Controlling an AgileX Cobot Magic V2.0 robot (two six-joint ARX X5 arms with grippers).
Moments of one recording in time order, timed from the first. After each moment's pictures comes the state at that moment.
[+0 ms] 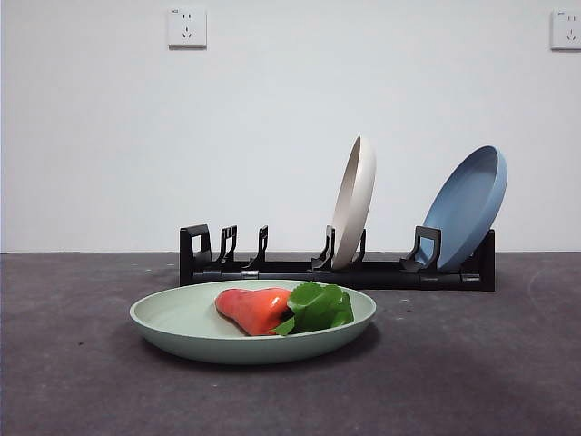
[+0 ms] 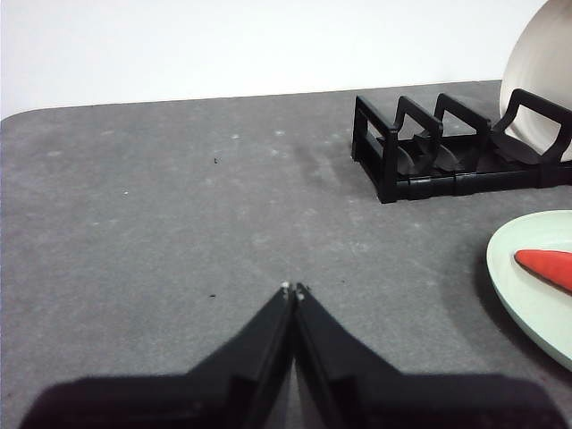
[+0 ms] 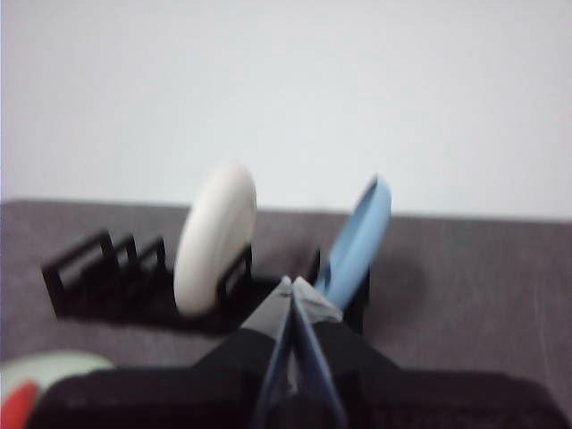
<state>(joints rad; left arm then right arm) -0.09 0.00 0.02 -0.17 0.00 0.01 0.07 0.18 0.32 -0.13 -0.15 0.00</state>
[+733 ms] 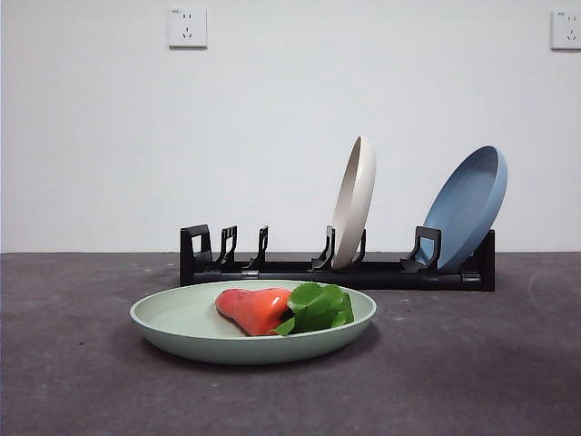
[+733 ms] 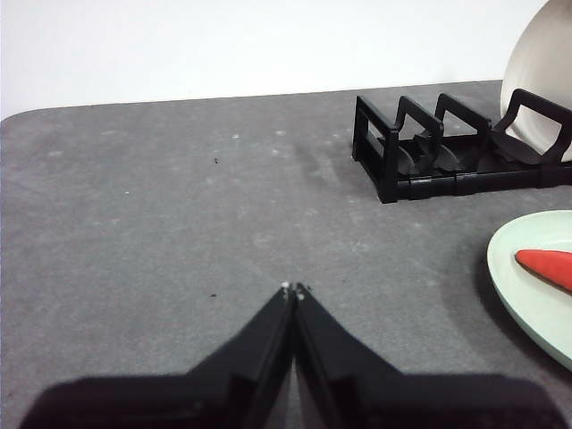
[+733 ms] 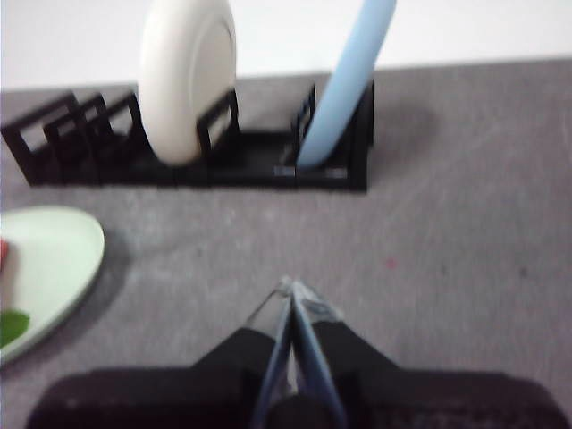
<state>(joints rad) -0.09 0.00 0.02 -0.18 0.00 0.01 0.07 0.00 0.04 -0.24 -0.15 0.04</state>
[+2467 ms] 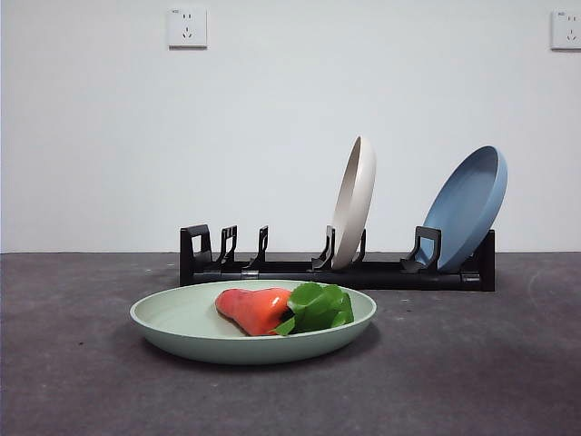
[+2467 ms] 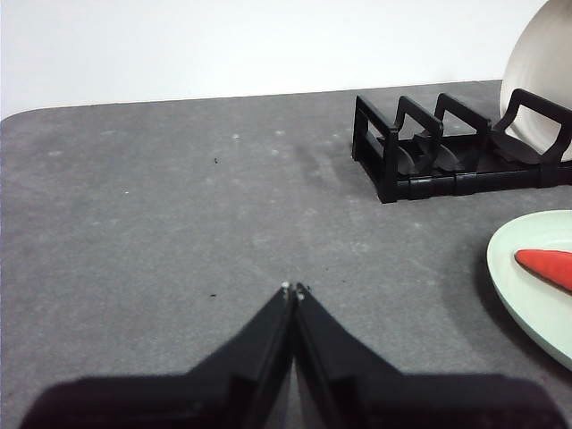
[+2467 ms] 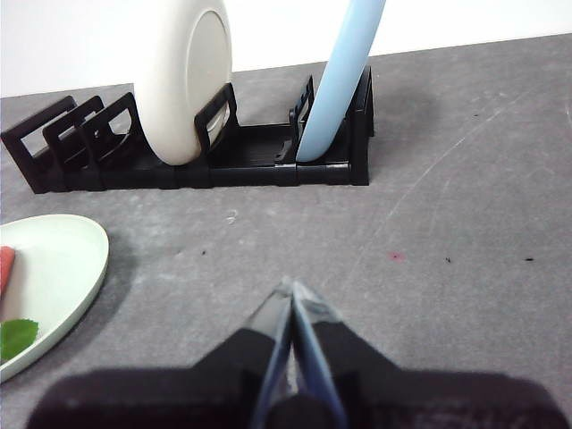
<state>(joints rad) -0.09 0.00 0.02 -0.18 0.00 0.01 0.07 0.01 0.04 -0.24 -0.15 0.09</state>
